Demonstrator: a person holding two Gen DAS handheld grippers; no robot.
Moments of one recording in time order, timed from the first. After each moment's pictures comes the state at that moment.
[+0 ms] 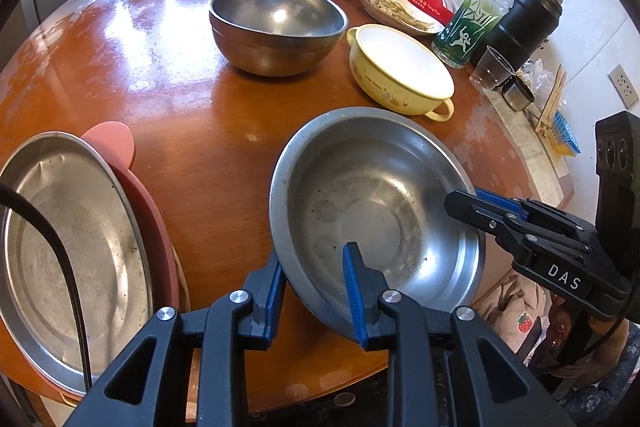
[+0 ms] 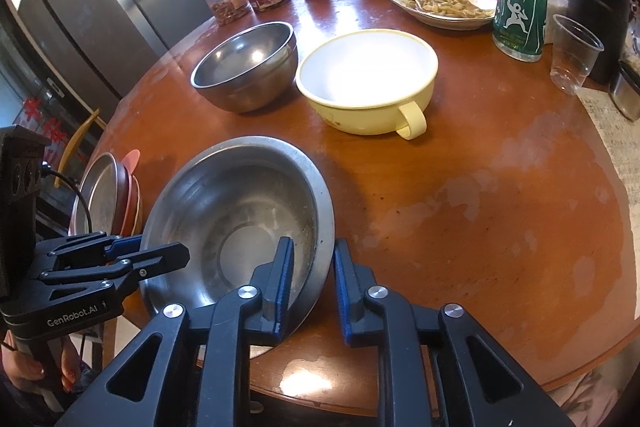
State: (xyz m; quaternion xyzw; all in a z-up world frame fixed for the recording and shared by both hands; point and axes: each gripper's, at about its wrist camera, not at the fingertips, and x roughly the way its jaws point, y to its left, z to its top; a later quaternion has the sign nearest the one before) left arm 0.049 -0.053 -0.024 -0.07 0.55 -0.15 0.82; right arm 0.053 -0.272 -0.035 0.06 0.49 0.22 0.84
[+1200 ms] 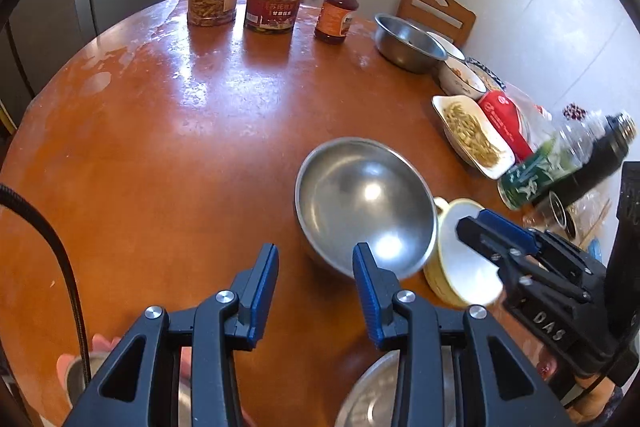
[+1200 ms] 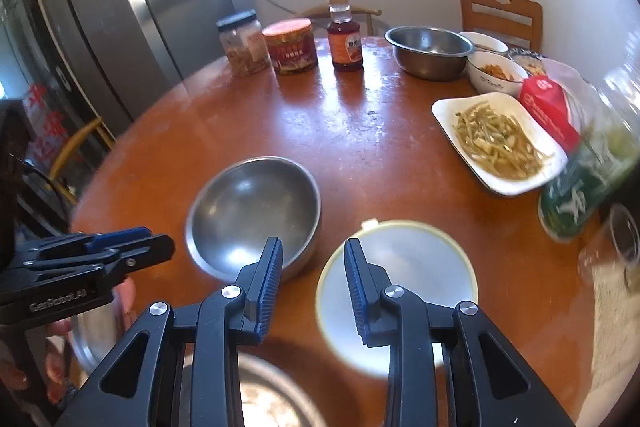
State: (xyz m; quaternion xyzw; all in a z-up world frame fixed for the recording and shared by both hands) left arm 0.177 -0.007 0.026 -0.13 0.51 -0.04 0.85; right arm 0.186 -0.207 0.022 -0.03 0.43 0.25 0.87
